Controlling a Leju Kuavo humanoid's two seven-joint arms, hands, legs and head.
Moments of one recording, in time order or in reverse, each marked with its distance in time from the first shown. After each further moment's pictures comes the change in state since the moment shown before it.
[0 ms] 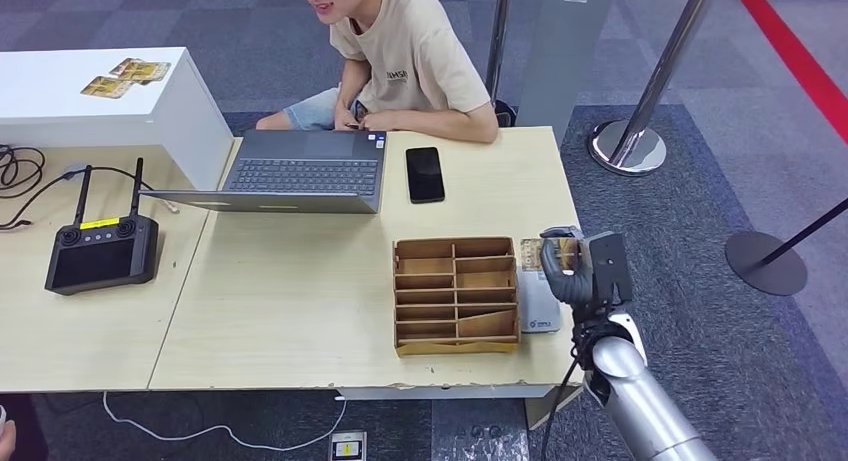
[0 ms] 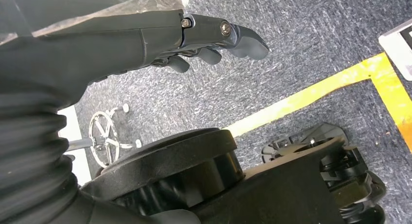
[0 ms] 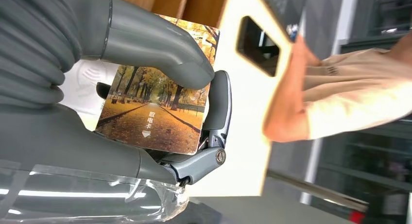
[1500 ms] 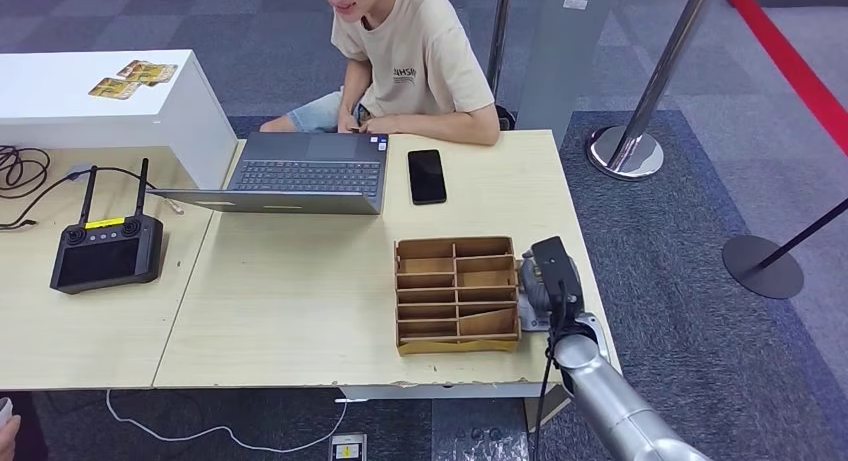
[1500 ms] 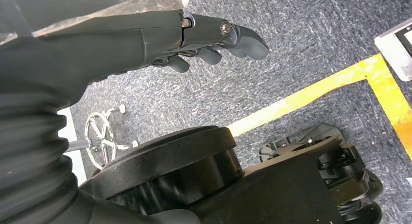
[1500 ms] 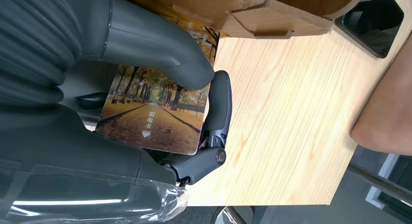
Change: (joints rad) left arm 0.002 -0.004 0.000 0.000 -0.002 0.003 -0.004; right arm -0.136 0.097 0.084 0.388 0.159 -0.114 0.095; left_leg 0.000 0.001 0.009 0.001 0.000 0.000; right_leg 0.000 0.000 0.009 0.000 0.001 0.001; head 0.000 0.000
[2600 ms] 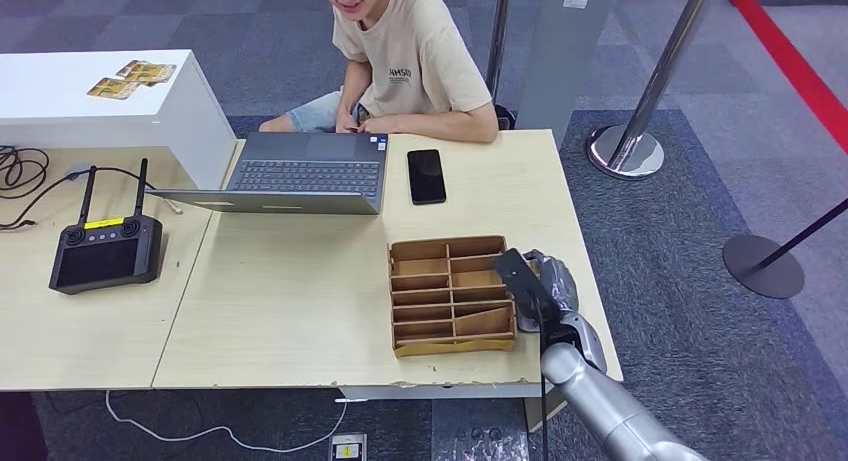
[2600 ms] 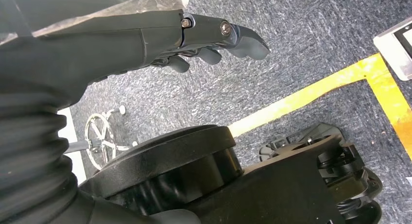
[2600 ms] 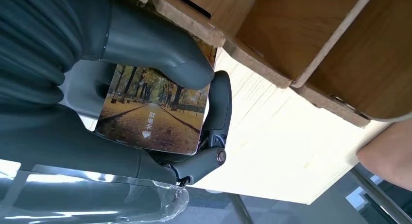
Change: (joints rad) left arm 0.000 -0.002 0.000 0.000 -0.007 0.000 0.001; right arm 0.001 -0.011 0.086 -0.038 0.346 -0.061 0.179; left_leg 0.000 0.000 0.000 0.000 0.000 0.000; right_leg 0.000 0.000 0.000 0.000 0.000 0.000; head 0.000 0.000
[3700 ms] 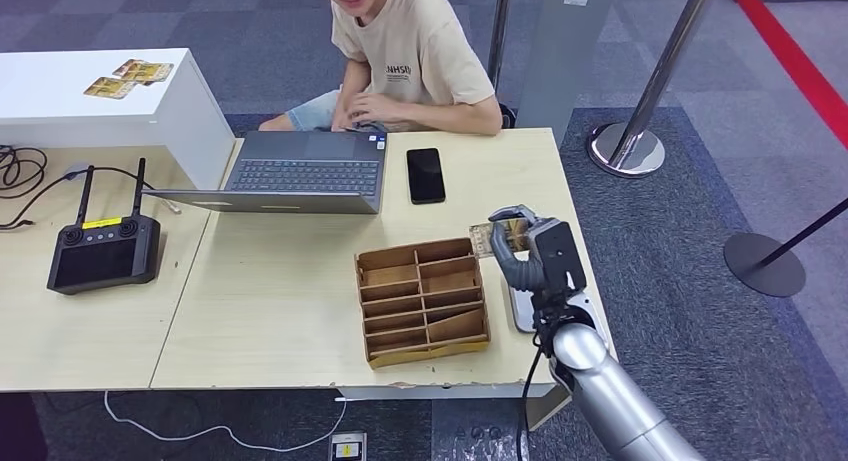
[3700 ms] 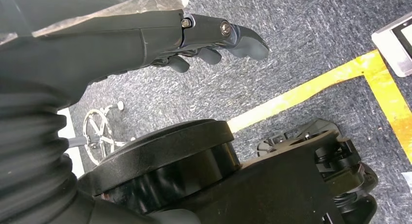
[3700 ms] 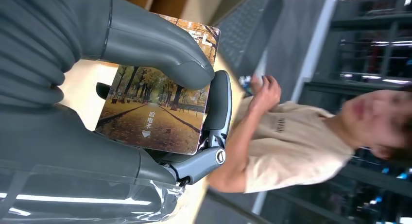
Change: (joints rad) left arm 0.007 -0.004 0.021 0.000 -0.004 -0.004 -0.017; right arm 0.064 -0.023 -0.045 -0.448 -0.394 0.167 -0.259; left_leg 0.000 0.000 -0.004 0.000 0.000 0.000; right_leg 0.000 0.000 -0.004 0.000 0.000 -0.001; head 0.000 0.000
